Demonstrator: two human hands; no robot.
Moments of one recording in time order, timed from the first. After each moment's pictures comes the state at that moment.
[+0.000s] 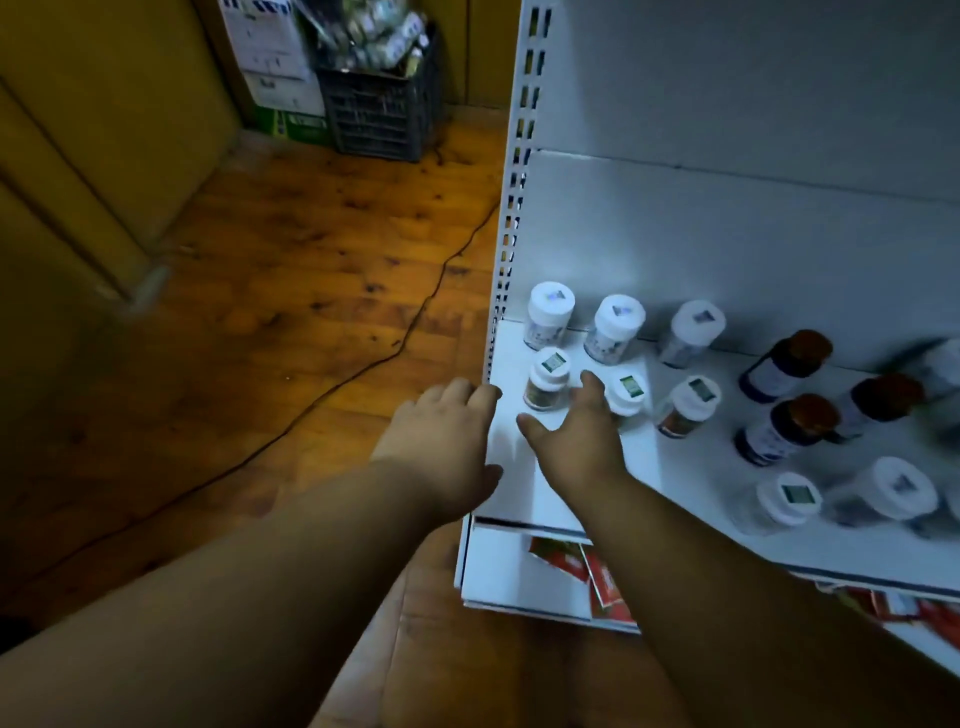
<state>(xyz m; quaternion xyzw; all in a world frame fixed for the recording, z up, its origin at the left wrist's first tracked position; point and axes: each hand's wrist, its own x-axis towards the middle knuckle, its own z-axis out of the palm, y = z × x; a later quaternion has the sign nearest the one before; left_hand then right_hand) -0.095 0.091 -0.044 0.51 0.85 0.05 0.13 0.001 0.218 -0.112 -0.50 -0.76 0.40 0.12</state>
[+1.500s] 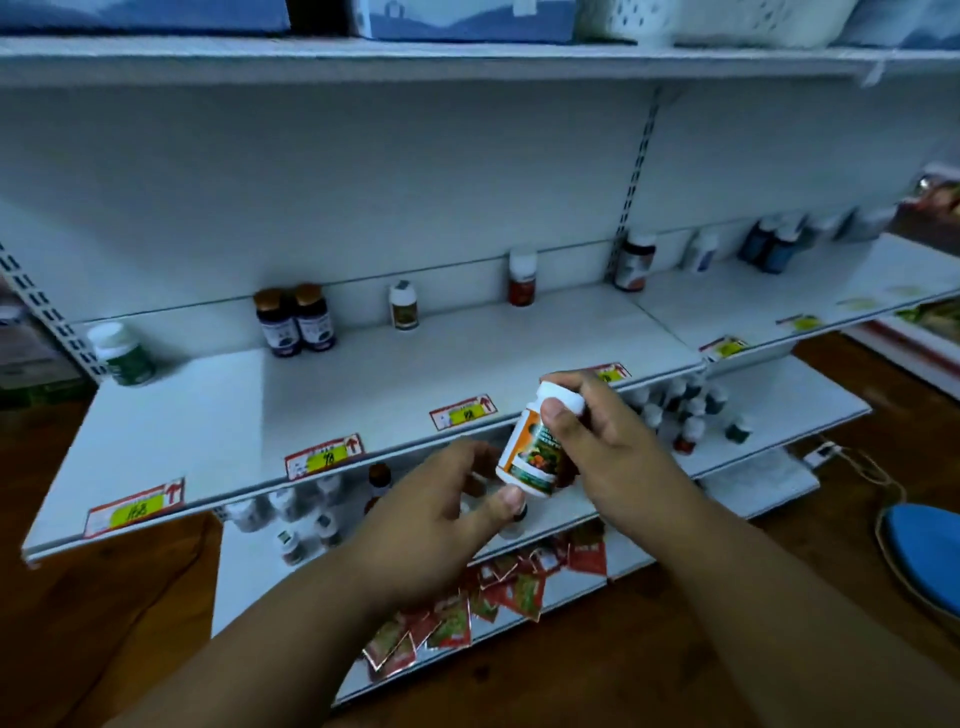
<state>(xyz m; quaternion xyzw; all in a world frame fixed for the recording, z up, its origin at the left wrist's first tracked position) 0.322 0.173 0.405 0.65 0.62 0.30 0.31 0.502 0.253 0.434 -0.40 -0.69 0.49 0.34</state>
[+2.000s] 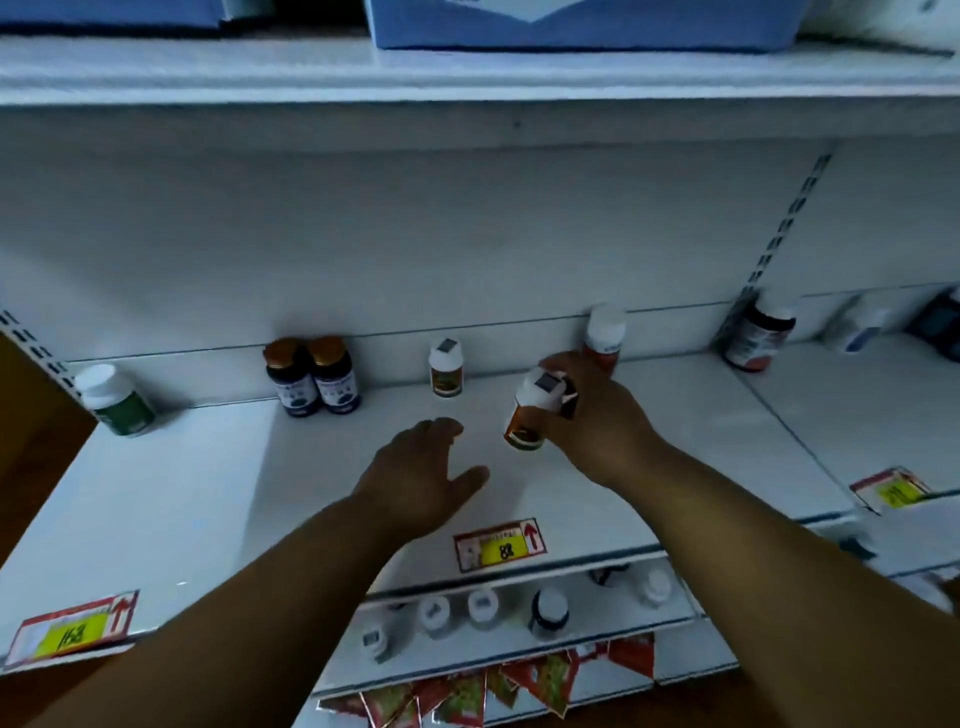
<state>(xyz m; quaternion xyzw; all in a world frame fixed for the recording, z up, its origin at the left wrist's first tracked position) 0.210 0.385 0.356 0.57 0.79 0.16 0.16 0.388 0.497 0.409 -0.42 -0.81 0.35 0.23</state>
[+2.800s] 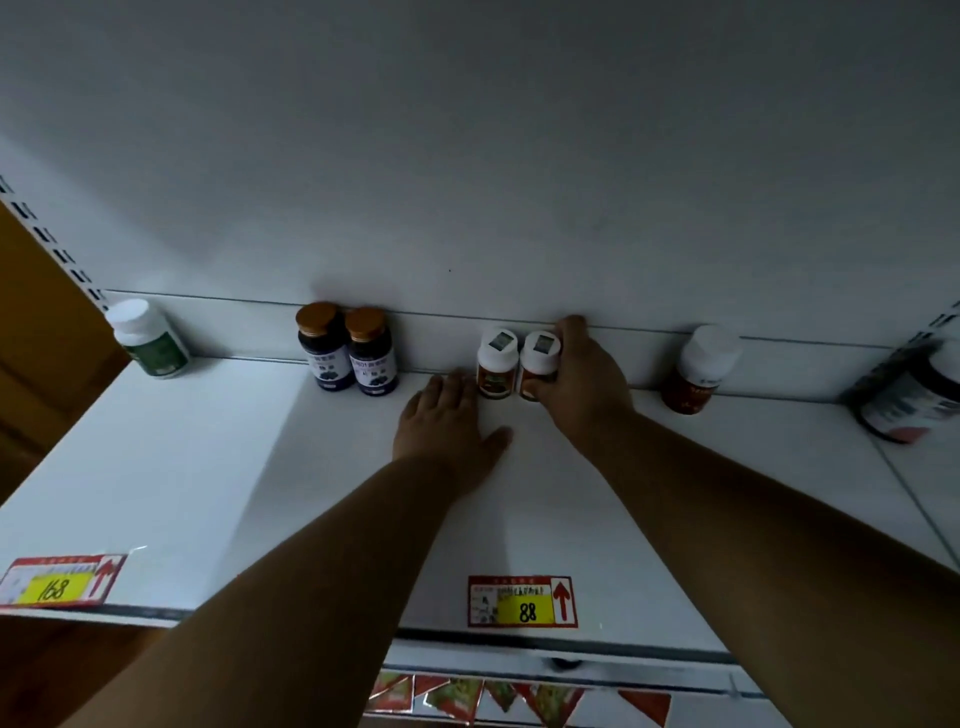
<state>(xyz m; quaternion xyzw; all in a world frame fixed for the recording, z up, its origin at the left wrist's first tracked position) 0.170 0.467 0.298 0.46 0.88 0.05 0.11 0.272 0.596 0.337 -0.40 -0.86 0.24 0.19</state>
